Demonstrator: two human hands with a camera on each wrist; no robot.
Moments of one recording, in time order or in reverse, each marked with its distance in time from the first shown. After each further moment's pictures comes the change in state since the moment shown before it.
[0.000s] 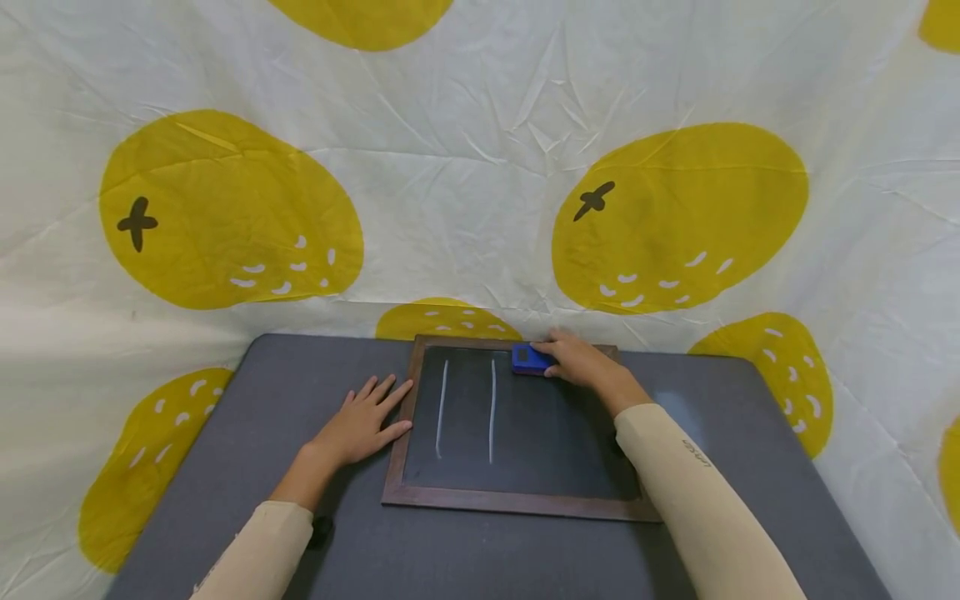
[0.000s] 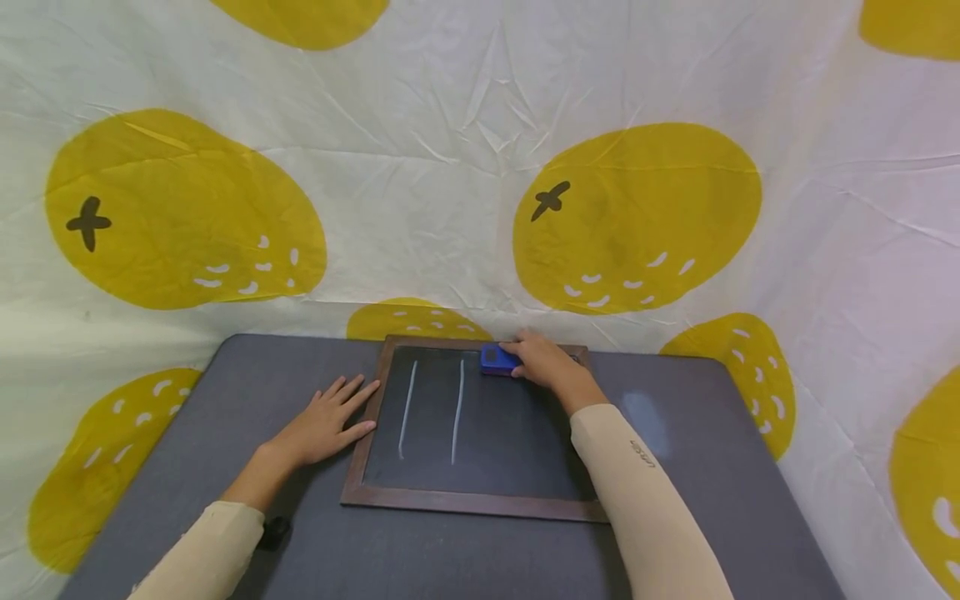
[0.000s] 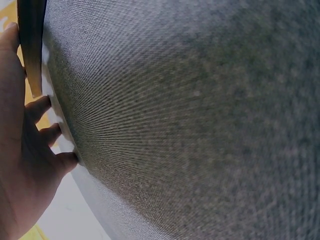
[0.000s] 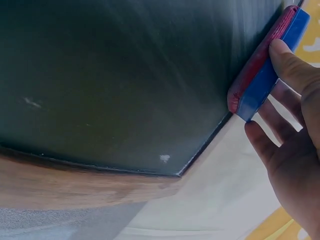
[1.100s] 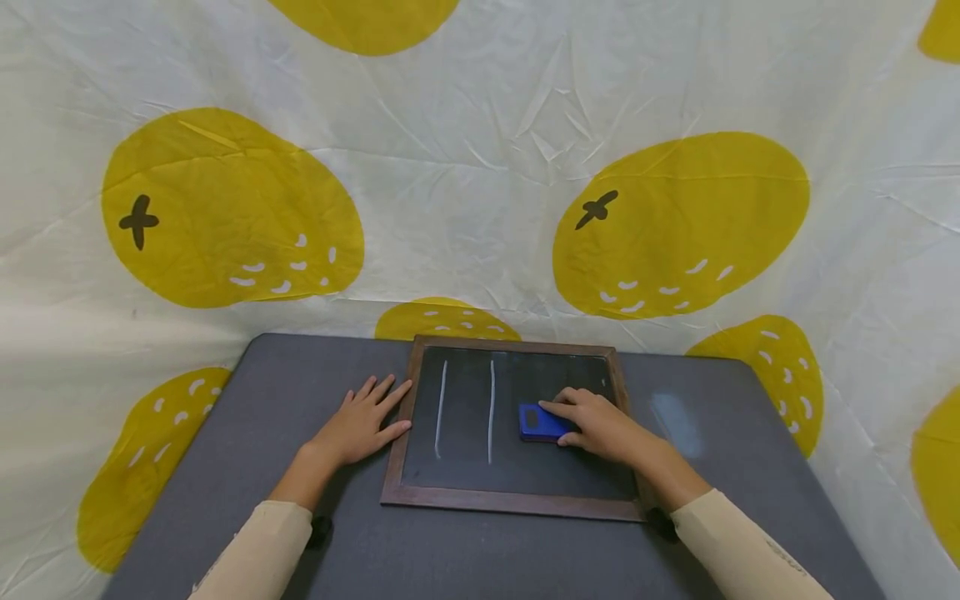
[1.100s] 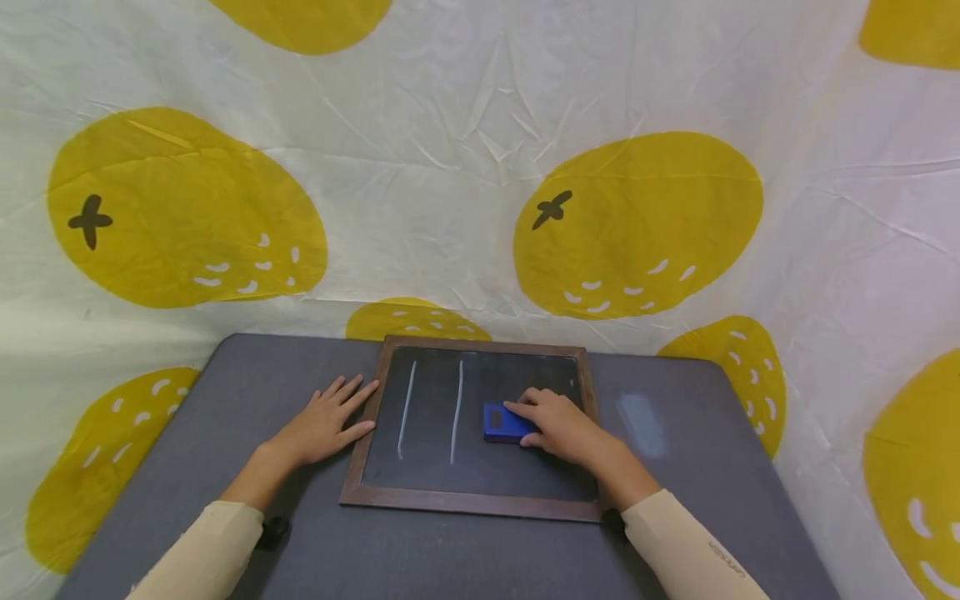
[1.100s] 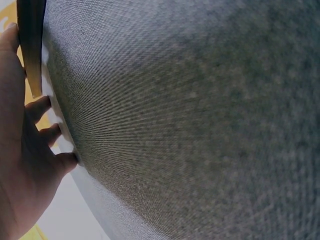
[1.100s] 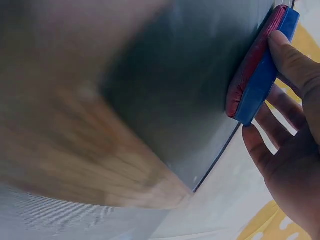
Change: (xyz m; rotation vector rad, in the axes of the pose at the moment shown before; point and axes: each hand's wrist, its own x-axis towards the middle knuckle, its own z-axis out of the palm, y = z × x) left_hand -0.002 -0.001 0.001 -0.005 0.009 0.009; right_hand -0.096 -0.044 0.028 0.009 0.079 -0.122
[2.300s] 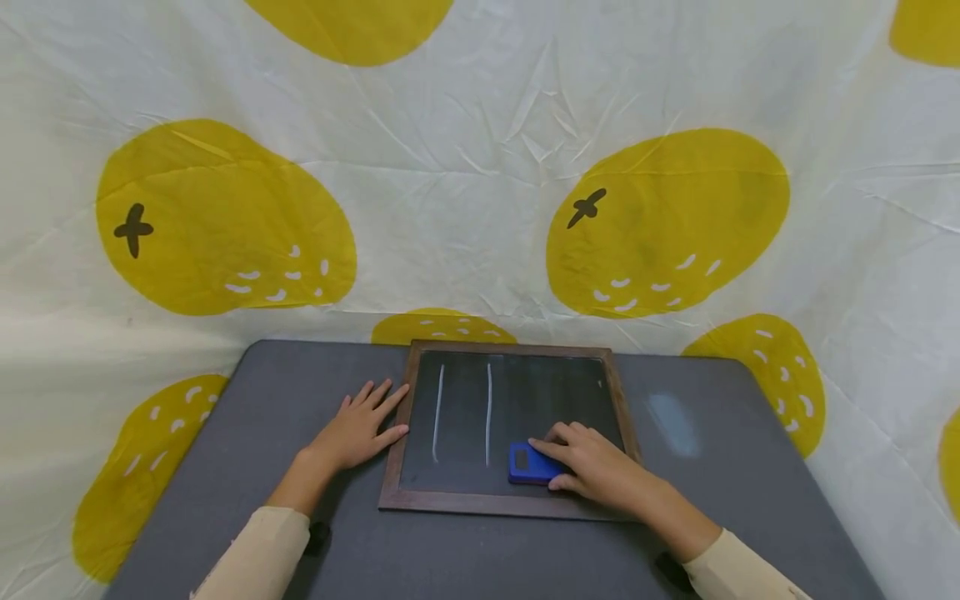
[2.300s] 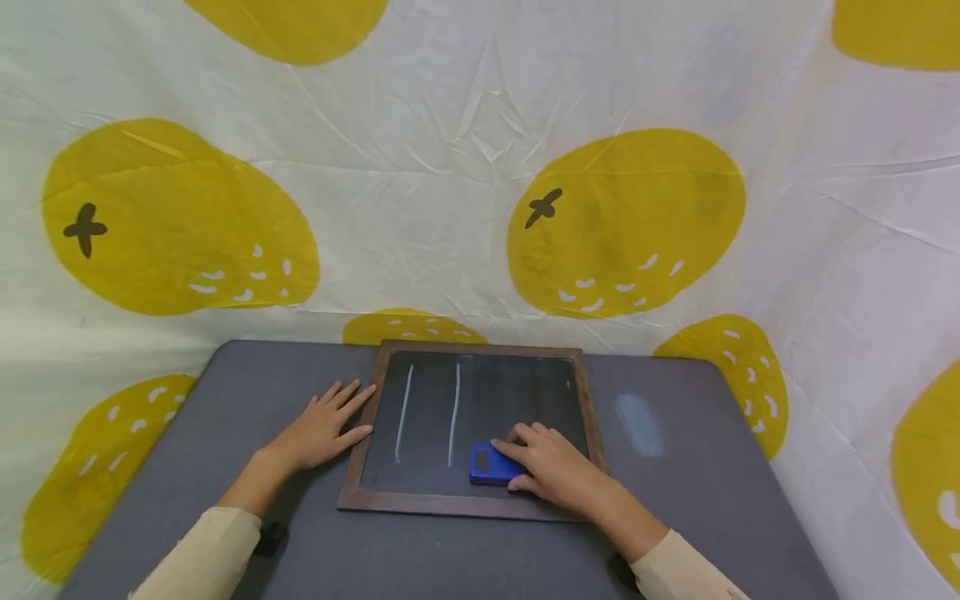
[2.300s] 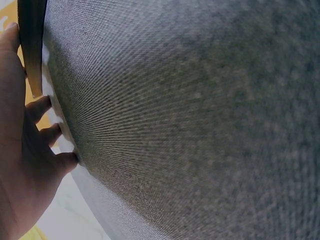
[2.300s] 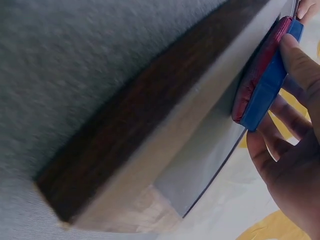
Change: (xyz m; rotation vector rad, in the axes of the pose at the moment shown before) left_hand -0.003 0.002 -0.002 -0.006 -0.008 0.008; right_hand -0.032 -0.045 0.012 -0.022 0.050 -0.069
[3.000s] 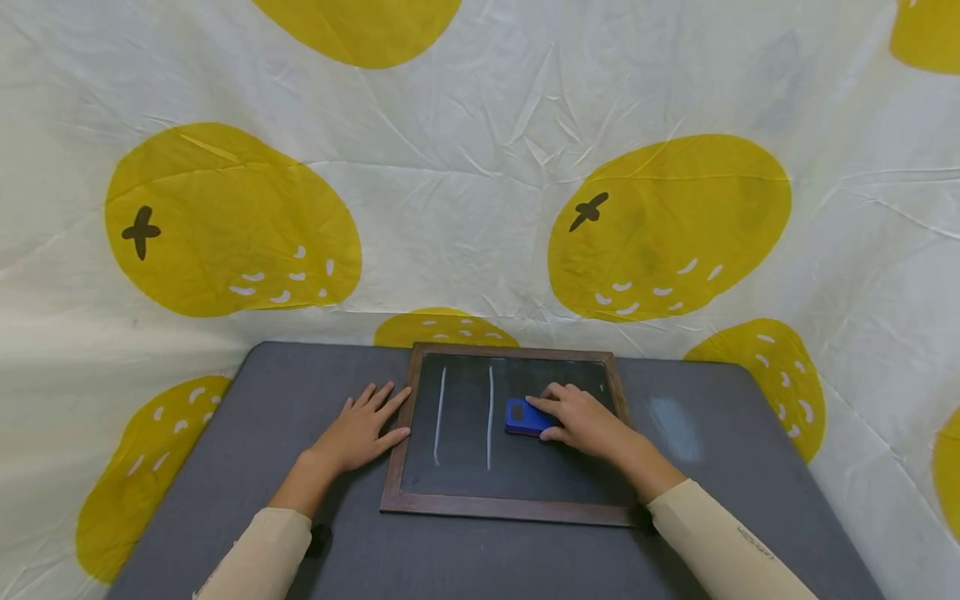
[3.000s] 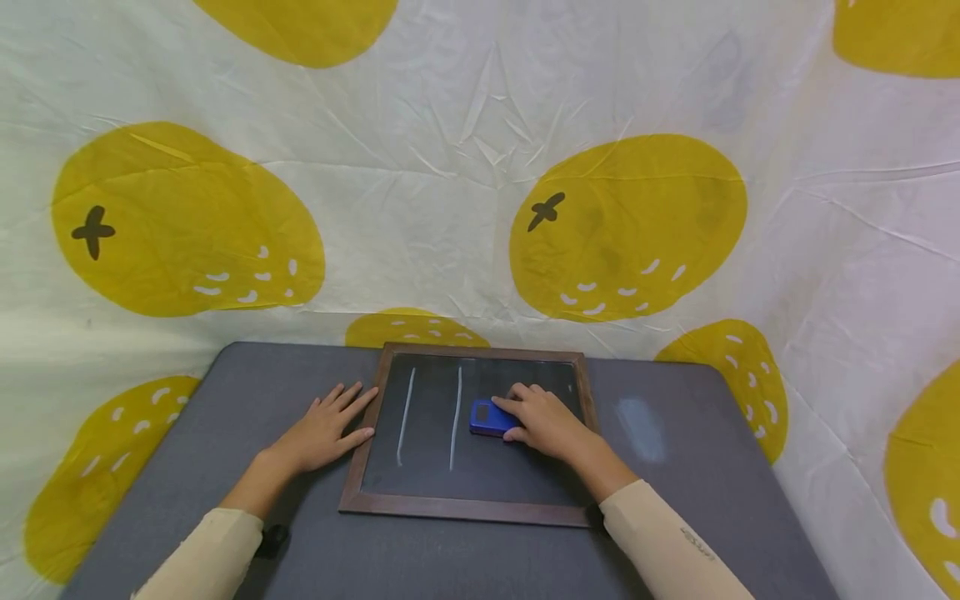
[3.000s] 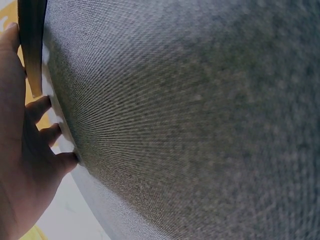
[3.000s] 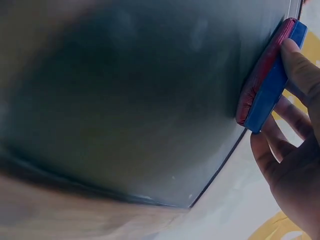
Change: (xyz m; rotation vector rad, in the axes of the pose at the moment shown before) left_hand -0.002 0.002 0.000 0.008 0.017 0.001; right_hand 0.052 0.040 -0.004 -0.016 -0.048 0.141
